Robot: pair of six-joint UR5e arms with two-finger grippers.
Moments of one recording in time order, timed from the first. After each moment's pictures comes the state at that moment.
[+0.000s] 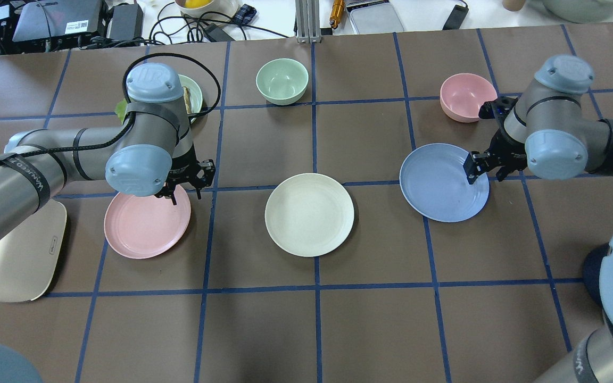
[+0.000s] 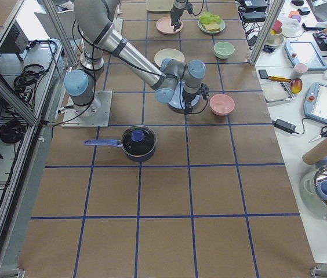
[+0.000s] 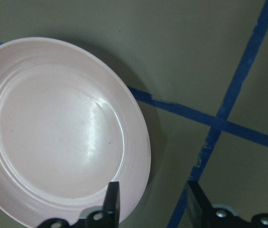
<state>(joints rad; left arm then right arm) -1.59 -1.89 -1.88 -1.11 1.75 -0.38 1.27 -1.17 1.91 -2.23 -1.54 -0.40</state>
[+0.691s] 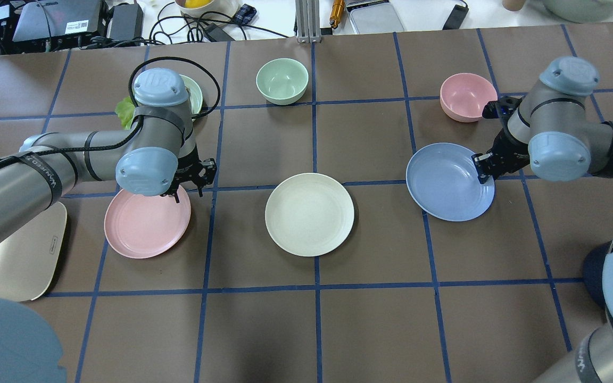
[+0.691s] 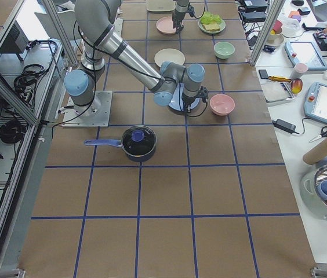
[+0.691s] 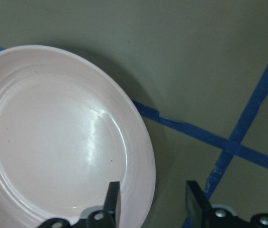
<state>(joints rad) -1.58 -1.95 -1.87 -1.04 1.75 -0.40 1.26 -1.18 1.91 -2.24 -1.53 -0.40</state>
